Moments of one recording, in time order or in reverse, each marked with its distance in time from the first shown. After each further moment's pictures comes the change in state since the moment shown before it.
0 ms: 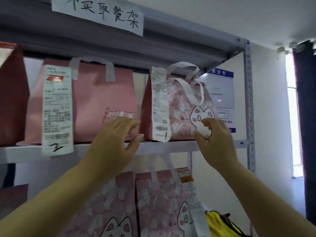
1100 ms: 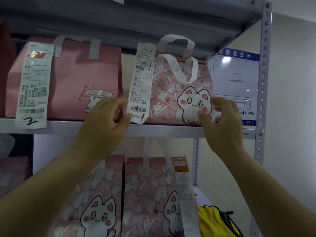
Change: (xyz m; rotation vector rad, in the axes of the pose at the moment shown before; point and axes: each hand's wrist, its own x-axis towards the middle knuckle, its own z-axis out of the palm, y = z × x) left_hand 0.007 0.038 0.051 0.061 0.131 -0.199; right_hand 0.016 0.060 -0.006 0.278 0.060 -0.024
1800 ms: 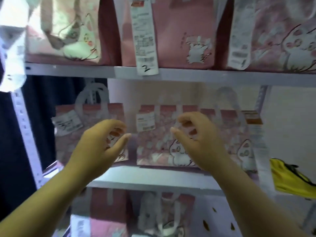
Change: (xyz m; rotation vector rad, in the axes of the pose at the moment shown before) left_hand -0.173 -0.112 -0.196 0.121 -0.325 -0.321; right_hand -0.192 -0.189 0.096 0.321 -0.600 -0.025
